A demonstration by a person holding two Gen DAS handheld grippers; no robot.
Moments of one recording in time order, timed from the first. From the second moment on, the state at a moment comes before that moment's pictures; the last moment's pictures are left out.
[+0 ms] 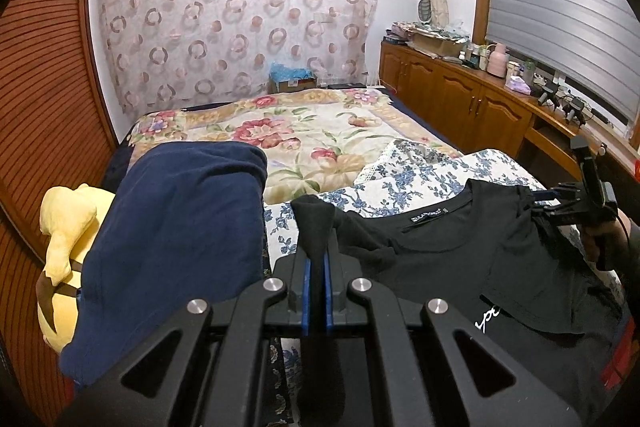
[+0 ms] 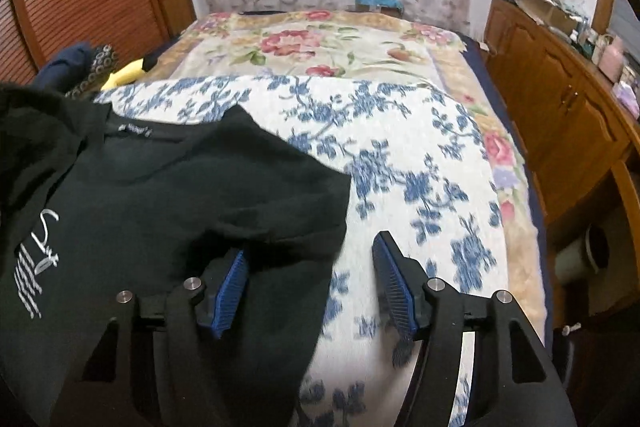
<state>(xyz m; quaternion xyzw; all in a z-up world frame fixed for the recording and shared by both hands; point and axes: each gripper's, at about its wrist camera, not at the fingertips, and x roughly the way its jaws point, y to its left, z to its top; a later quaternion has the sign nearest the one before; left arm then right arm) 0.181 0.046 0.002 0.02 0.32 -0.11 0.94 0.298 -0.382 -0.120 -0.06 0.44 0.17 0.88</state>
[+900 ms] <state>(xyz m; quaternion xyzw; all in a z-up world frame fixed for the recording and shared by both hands) 0.062 0.066 0.005 -0.03 0.27 -0.15 0.95 0.163 -0.375 -0.032 -0.04 0.30 0.26 0.92</state>
